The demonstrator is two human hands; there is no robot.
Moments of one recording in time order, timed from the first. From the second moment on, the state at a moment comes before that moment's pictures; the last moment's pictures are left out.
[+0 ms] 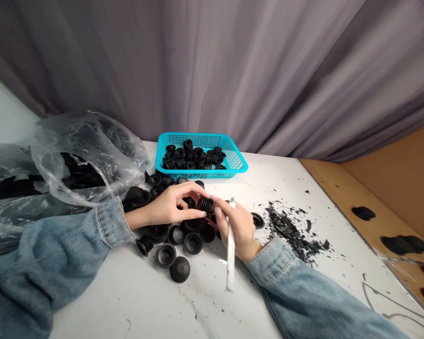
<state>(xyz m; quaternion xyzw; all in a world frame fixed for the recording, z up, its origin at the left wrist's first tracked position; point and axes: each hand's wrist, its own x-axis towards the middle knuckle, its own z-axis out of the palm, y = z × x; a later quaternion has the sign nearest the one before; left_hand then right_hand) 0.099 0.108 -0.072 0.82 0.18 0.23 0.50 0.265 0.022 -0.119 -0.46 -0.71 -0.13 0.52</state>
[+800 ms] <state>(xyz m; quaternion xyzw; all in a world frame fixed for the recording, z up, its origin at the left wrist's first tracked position) 0.099 0.110 -0.079 0.89 0.13 0.24 0.36 0.256 0.013 -0.090 -0.43 -0.73 0.10 0.53</state>
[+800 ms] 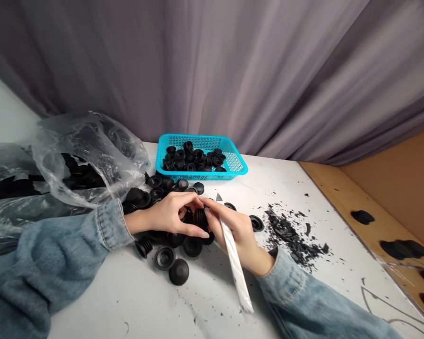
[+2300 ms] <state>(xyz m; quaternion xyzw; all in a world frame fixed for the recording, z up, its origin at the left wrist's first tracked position) 0.101 0.103 -0.073 0.90 0.04 0.21 0.37 0.256 0.018 -0.075 -0.47 -0.44 0.58 0.50</state>
